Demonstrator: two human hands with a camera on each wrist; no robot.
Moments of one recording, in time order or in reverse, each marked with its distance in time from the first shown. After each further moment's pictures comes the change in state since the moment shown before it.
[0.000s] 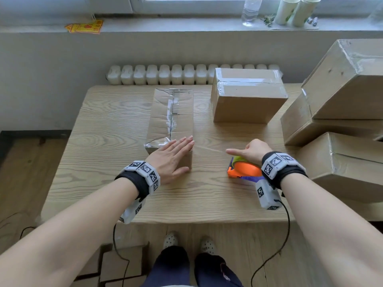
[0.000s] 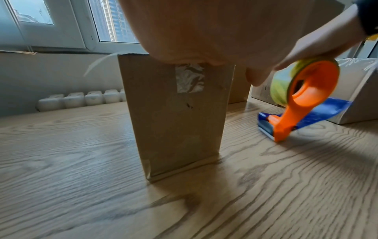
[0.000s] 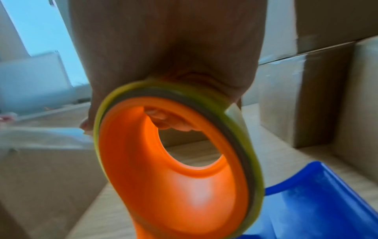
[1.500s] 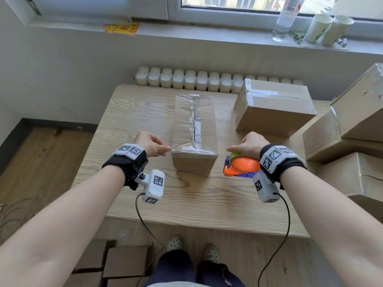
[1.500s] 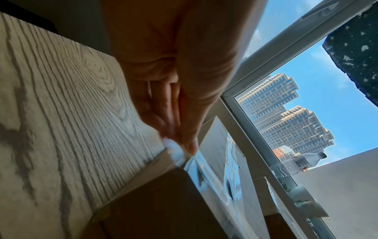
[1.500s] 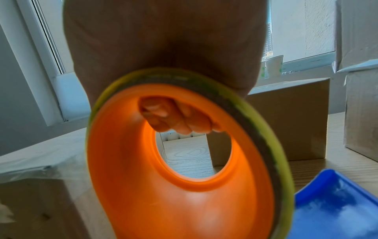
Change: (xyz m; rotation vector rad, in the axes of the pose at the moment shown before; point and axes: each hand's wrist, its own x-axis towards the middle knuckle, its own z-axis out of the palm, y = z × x) left_hand -0.059 -0.080 -0.043 -1.120 0.265 -0.982; right_hand 0.007 -0.096 0.007 -0.103 -0.026 -0.134
